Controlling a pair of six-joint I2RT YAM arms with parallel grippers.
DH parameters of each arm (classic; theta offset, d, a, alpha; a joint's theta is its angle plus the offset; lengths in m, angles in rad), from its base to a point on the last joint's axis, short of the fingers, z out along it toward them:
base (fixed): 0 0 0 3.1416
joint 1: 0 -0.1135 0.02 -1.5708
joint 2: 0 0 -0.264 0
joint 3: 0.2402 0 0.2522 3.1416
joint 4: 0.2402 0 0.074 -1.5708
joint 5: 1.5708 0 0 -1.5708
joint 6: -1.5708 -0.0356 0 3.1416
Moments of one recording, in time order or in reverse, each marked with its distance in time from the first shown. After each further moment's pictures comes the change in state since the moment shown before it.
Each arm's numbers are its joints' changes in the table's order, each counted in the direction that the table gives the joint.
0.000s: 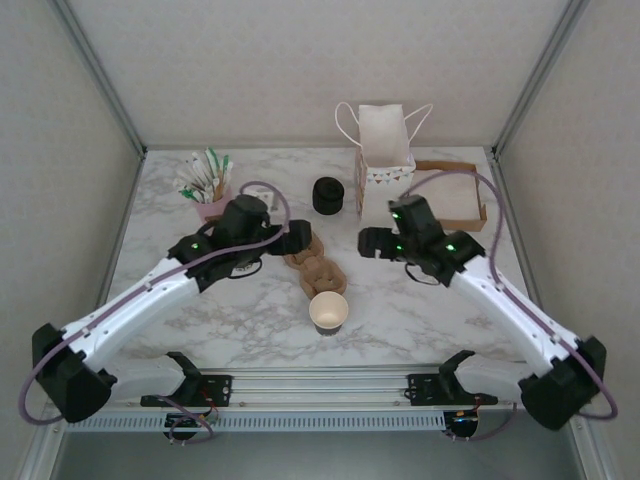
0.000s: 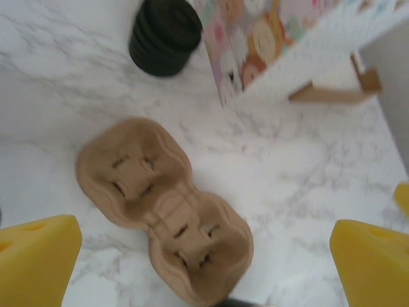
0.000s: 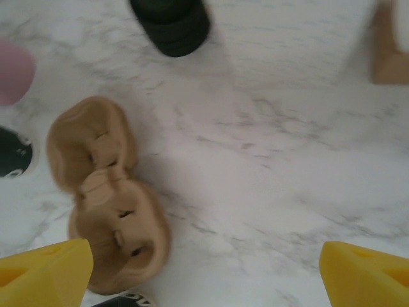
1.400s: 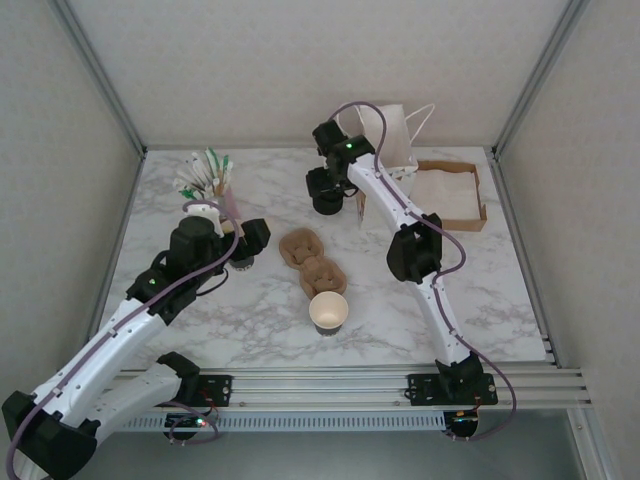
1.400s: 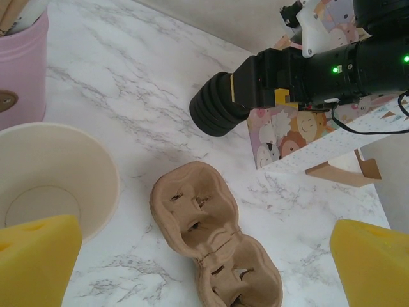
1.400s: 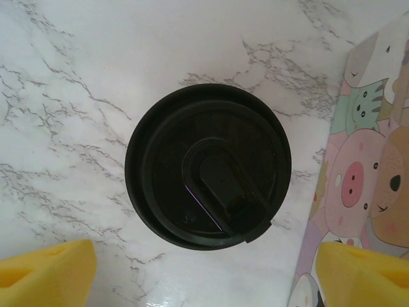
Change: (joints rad) left arm -0.190 0.296 -0.254 -0.117 -0.006 0.043; right arm 0.074 -1.307 1.466 0.433 0.011 0.257
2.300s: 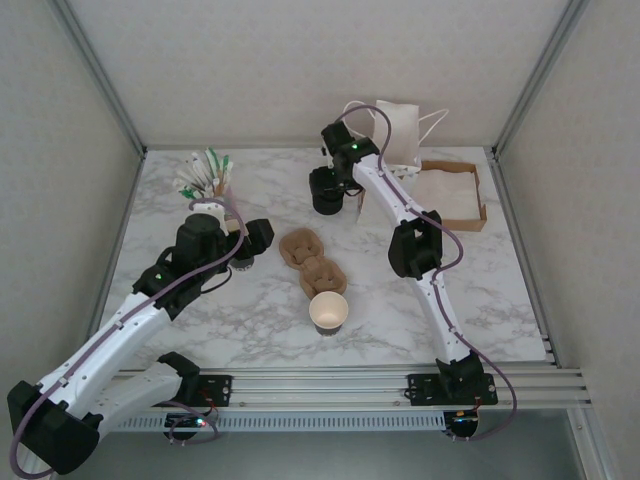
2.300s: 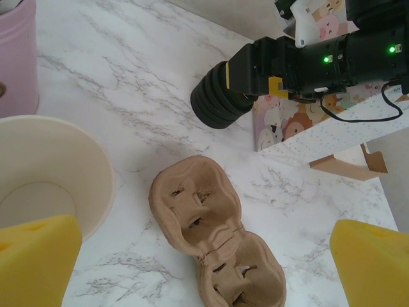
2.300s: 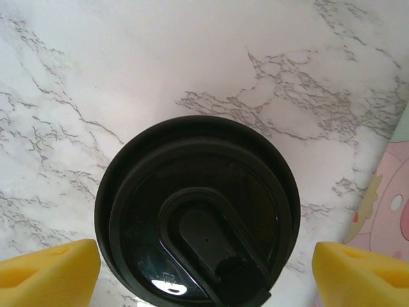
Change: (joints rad) left arm -0.001 -0.043 0.000 -0.014 0.018 0.000; right arm 0.050 -0.060 0.002 -0.080 -0.105 0.008
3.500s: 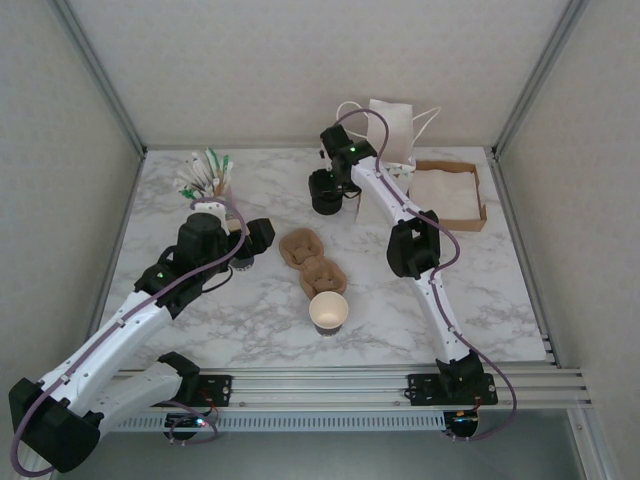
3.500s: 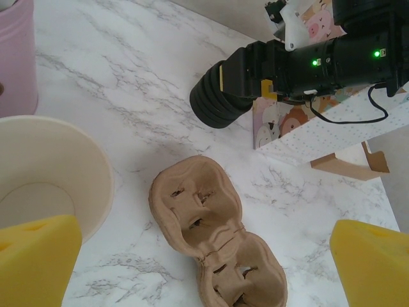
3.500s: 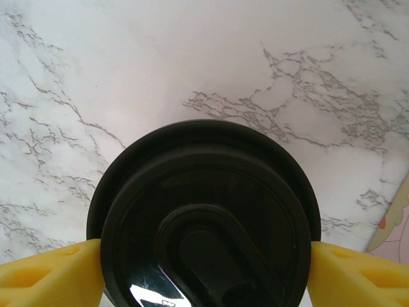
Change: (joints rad) left arm 0.000 -0.013 0.001 -0.008 0.000 0.000; right arm 0.002 -0.029 0.000 -0.026 -0.026 -0.002
